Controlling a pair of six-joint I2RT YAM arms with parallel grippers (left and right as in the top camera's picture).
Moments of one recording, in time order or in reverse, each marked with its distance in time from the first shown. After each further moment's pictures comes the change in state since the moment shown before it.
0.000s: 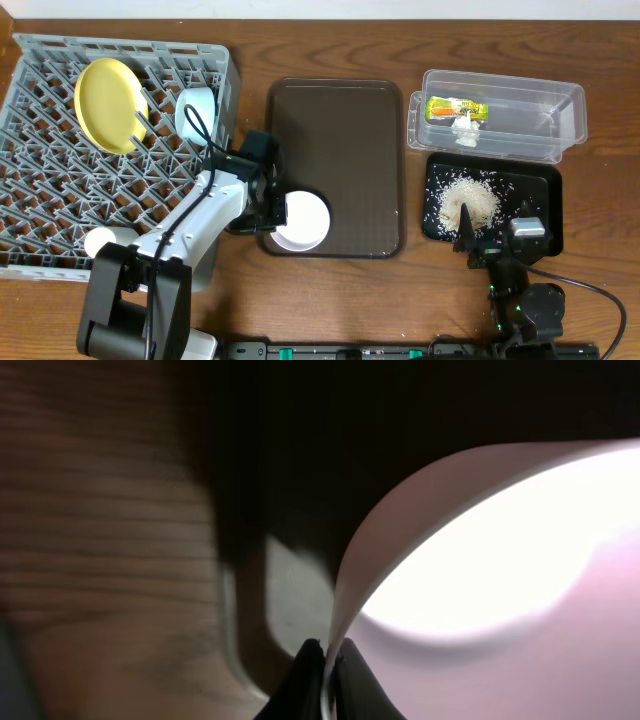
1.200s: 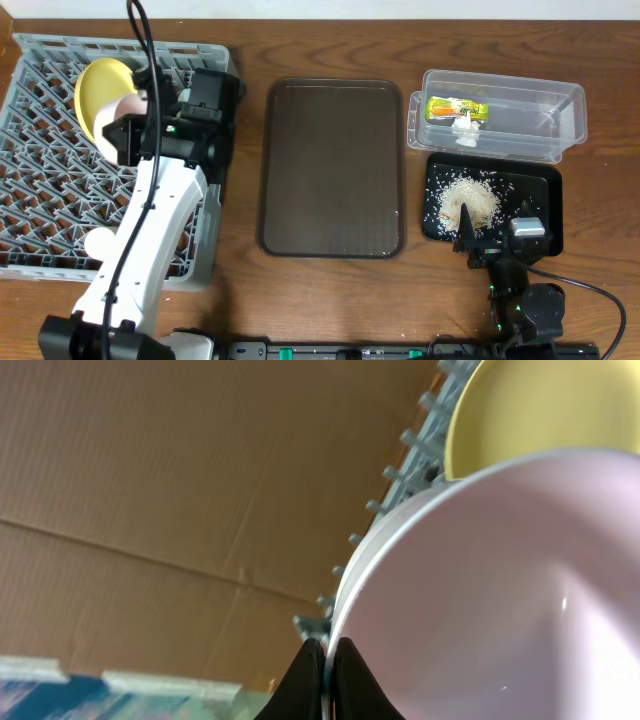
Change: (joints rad) left arm 0.121 -0.140 0.354 -0.149 -1.420 0.194; right arm 0.000 0.000 0.000 0.000 0.000 0.000
